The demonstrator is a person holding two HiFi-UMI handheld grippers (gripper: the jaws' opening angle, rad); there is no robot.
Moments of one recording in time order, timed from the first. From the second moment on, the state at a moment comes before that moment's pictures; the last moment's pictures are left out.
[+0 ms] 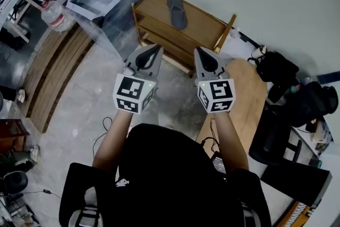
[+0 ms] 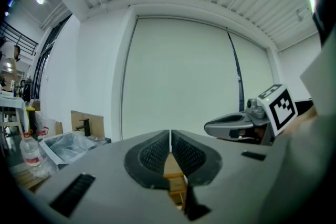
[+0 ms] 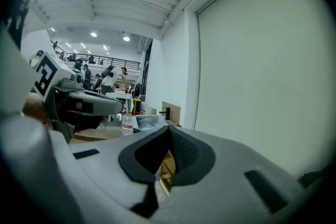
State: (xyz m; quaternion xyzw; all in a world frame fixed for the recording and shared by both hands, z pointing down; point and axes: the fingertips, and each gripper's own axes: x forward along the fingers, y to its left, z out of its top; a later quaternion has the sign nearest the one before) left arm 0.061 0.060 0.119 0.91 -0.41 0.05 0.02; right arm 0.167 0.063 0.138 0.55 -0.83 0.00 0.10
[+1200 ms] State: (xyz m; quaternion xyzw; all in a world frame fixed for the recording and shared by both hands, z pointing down) left arm 0.009 -0.212 0.127 0.93 -0.37 0.07 0.06; right arm 0.113 -0.198 0.149 0.58 -0.80 0.02 0.14
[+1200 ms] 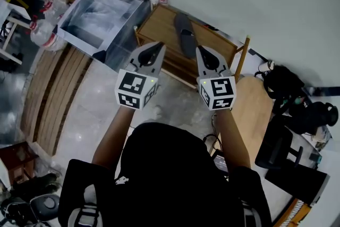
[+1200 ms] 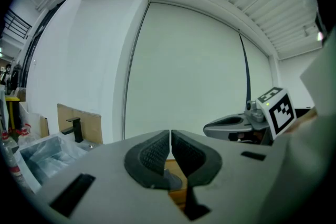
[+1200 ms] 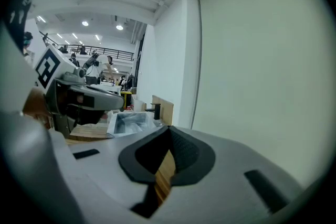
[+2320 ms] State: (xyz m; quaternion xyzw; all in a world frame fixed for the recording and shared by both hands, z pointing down) left arm 0.038 -0.282 0.181 0.92 -0.36 0.10 0.11; right arm 0.153 -0.260 0.209 0.57 -0.80 0.05 0.20
